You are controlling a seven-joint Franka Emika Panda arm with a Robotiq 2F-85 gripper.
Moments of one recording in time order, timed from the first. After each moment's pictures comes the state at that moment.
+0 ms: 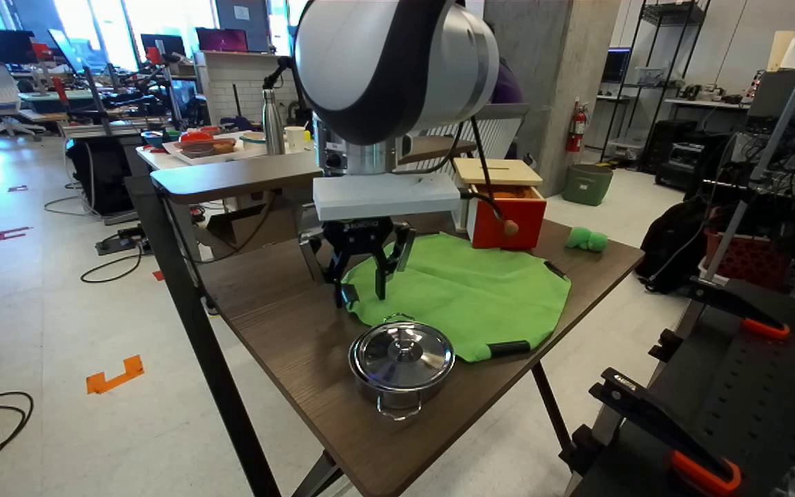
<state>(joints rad) 0.37 0.83 -0.03 -1.68 0.03 2.53 0.59</state>
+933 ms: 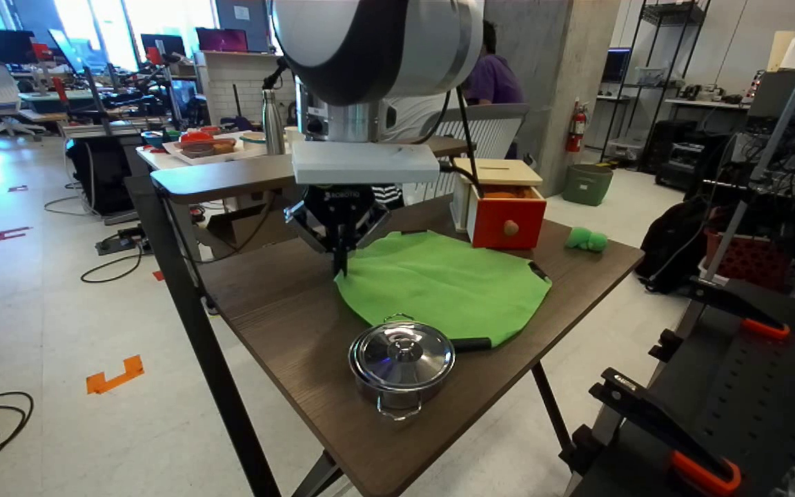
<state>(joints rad) 0.37 0.82 -0.04 -1.61 0.03 2.52 0.59</state>
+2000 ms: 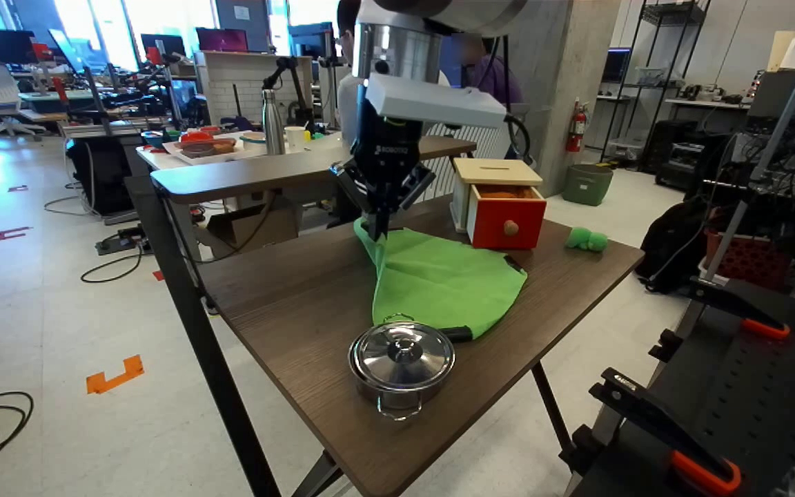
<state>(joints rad) 0.22 0.63 0.05 -1.82 0.08 2.51 0.34</state>
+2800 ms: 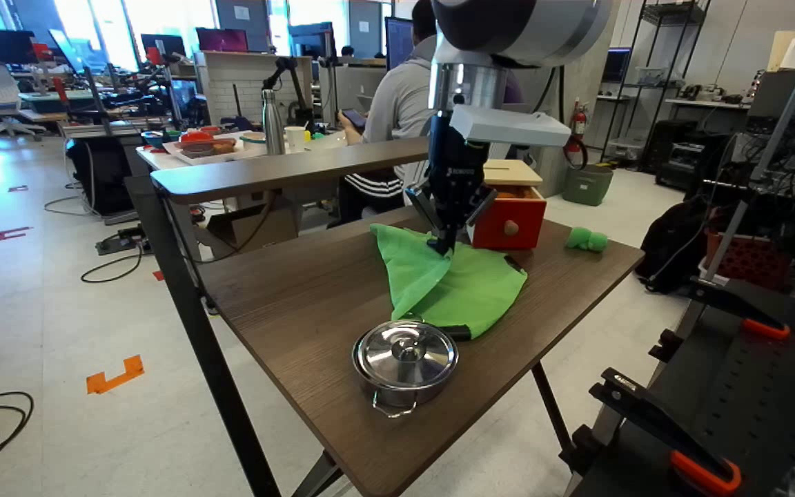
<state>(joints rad) 0.09 0.60 0.05 -1.94 0.12 2.51 0.22</state>
